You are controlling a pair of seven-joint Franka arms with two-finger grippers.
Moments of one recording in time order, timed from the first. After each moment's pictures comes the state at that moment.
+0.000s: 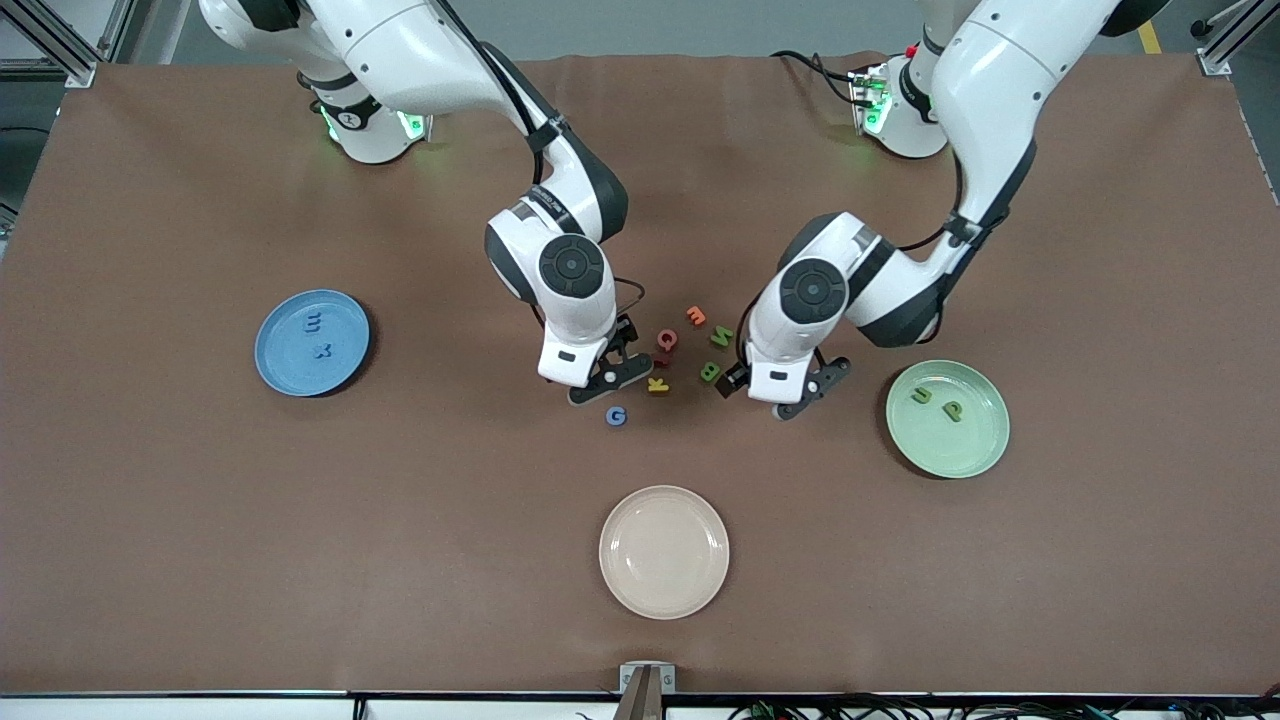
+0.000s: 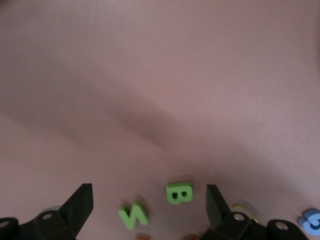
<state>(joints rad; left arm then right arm) -0.16 0.61 -0.50 -1.78 0.24 2.26 -1.45 0.74 0.65 -0.05 -1.57 0.03 2.17 0.10</state>
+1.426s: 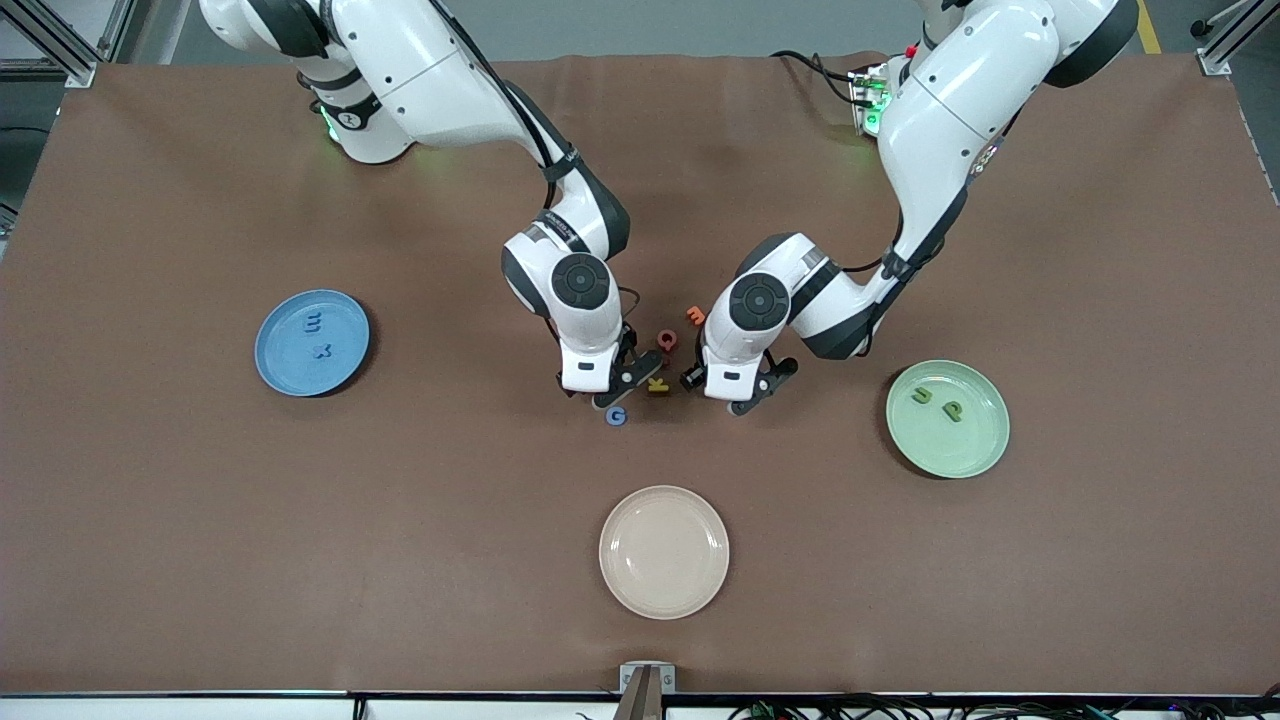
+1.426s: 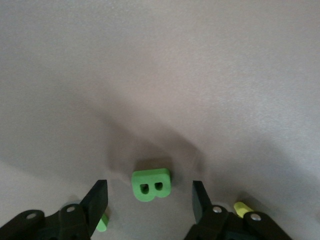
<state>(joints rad) -0.24 0.75 -0.47 -1.75 0.27 2.39 -1.48 0.76 0.75 -0.05 -1.63 0.03 2.37 0.00</state>
